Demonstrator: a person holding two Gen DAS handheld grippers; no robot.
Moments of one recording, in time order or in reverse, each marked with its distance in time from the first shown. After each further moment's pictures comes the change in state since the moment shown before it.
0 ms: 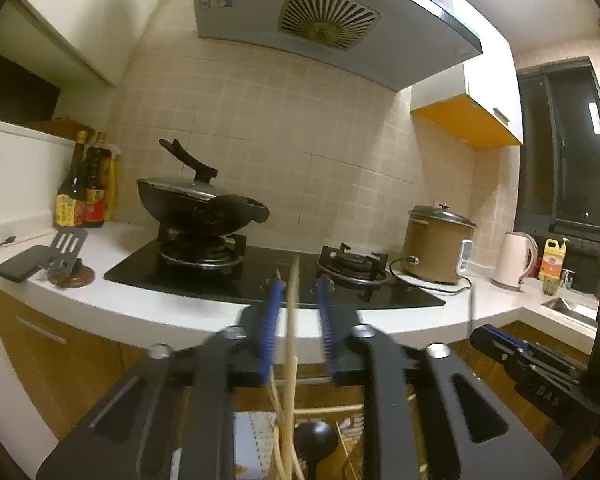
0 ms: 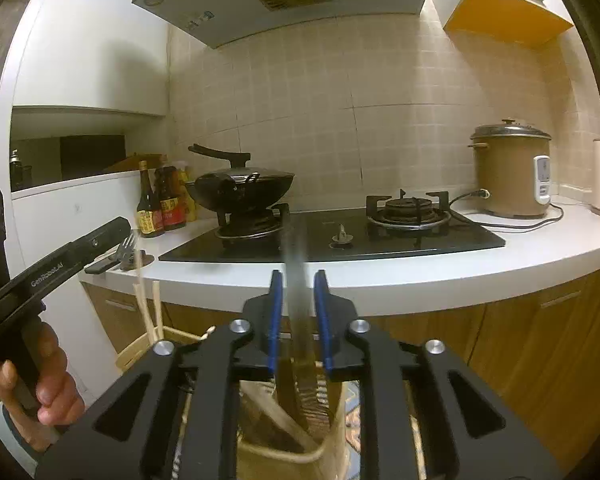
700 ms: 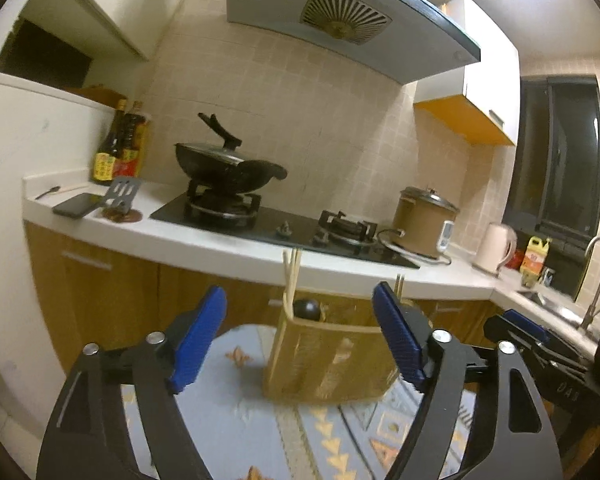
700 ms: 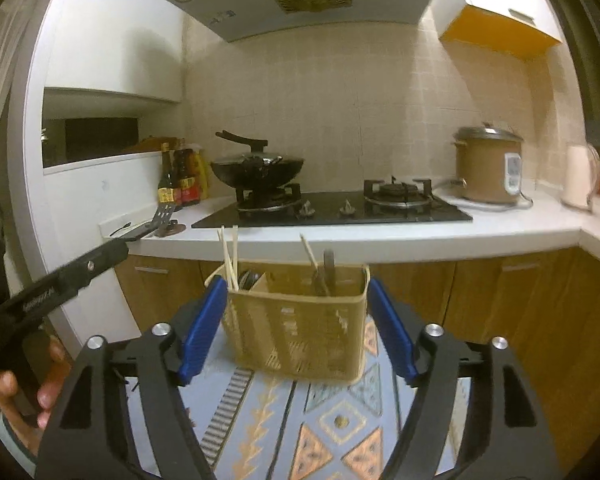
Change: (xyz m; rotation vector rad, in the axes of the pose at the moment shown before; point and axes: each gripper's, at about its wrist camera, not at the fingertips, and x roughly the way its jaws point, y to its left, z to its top) left arm -0.143 0.002 -0.037 -0.075 0.099 0.032; right arm -0.130 0.065 -0.033 -0.008 0.064 -0.045
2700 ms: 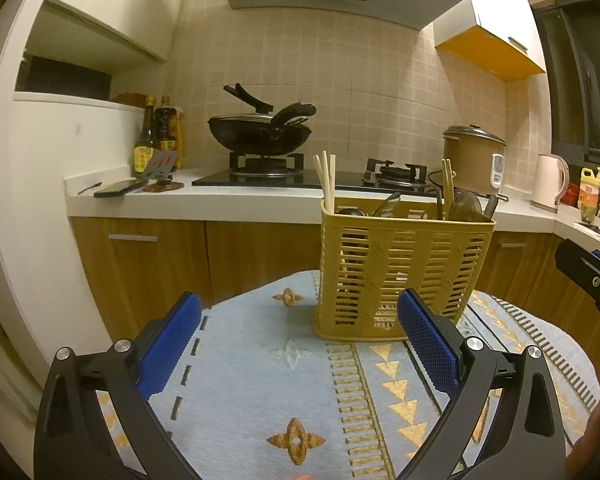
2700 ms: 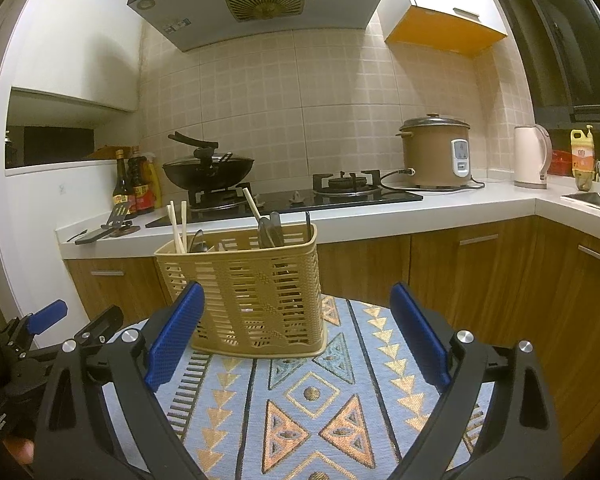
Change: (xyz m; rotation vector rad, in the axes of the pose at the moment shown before) left arm 0.019 -0.019 -0.076 0.155 0.069 0.227; right arm -0.001 -0.011 -0.061 0.051 -0.071 -0.180
